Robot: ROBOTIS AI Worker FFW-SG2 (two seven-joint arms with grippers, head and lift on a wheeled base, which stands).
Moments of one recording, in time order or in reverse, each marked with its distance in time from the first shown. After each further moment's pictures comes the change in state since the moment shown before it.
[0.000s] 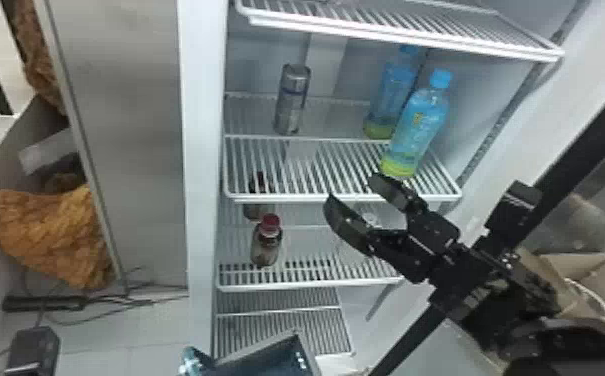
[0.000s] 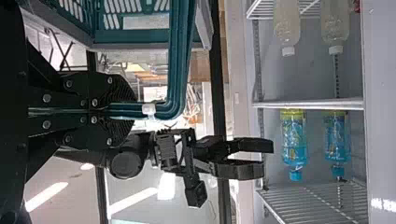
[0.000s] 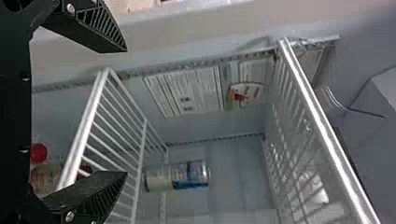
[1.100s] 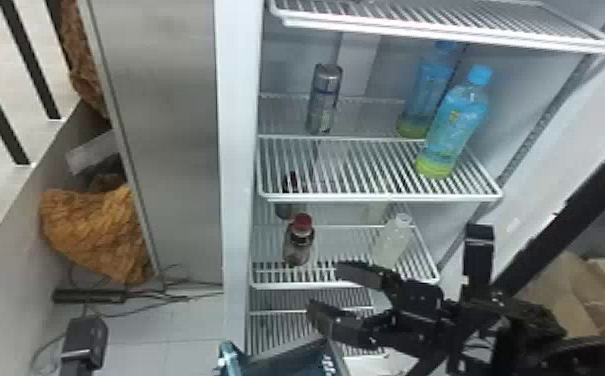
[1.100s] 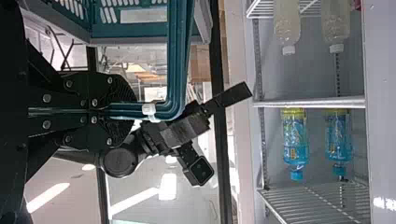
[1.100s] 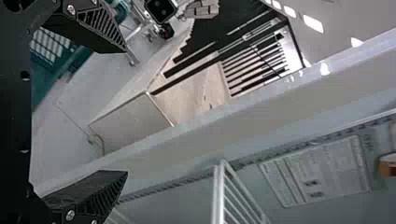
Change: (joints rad) left arm -0.006 0.000 -0.004 0.000 -0.002 0.000 0.000; right arm 0.036 -0.046 0.091 -0.010 0.081 0.342 0.297
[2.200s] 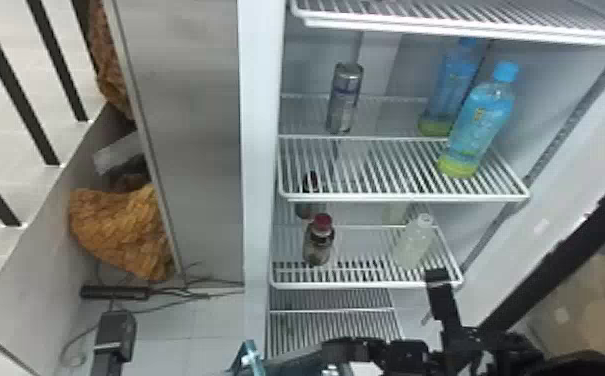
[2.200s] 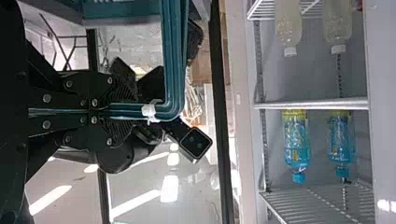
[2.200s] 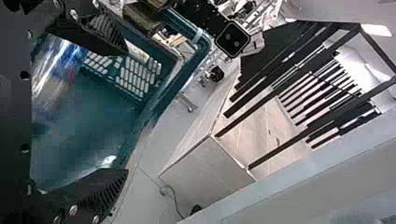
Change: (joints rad) left arm -0.006 0.003 -0.008 0.000 -0.012 0.000 0.000; right arm -0.005 -0.021 0.137 0.056 0.161 0.226 0.186
